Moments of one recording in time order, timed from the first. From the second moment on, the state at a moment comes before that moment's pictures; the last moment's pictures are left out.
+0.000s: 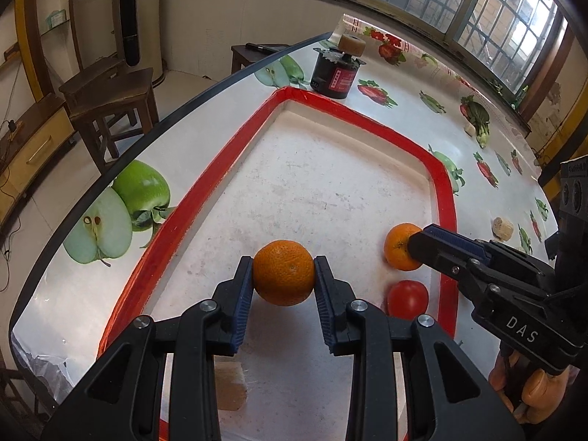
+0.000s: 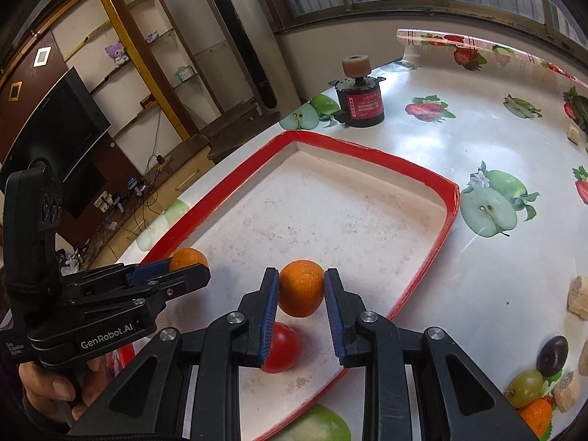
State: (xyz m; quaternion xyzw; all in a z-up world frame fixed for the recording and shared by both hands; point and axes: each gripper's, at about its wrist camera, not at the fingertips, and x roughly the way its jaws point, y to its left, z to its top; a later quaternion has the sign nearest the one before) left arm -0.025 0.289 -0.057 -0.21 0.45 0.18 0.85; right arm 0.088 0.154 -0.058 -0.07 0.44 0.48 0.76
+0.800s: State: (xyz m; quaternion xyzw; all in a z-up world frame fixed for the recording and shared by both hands) left arm -0.048 0.262 -0.035 -0.20 0.43 0.18 0.86; right arm 0.073 0.091 -0.022 -0.04 0.41 0.46 0.78
